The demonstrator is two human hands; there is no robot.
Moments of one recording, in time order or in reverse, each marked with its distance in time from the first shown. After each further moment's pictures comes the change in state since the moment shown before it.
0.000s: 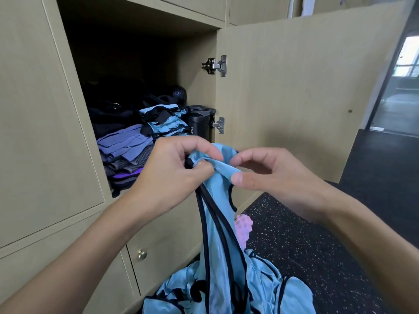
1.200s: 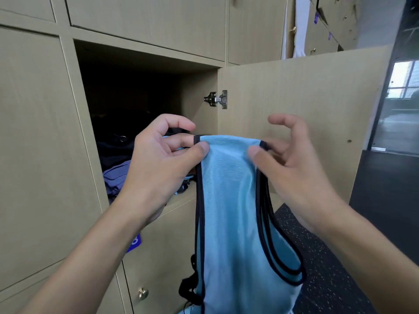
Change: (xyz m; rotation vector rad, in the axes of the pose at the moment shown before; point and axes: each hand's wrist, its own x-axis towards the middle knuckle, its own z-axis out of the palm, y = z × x) left_hand 0.039 0.027 -0.025 -0.330 0.194 0.065; right_hand 0.025 -0.034 -0.006 0.070 0.399 -0.224
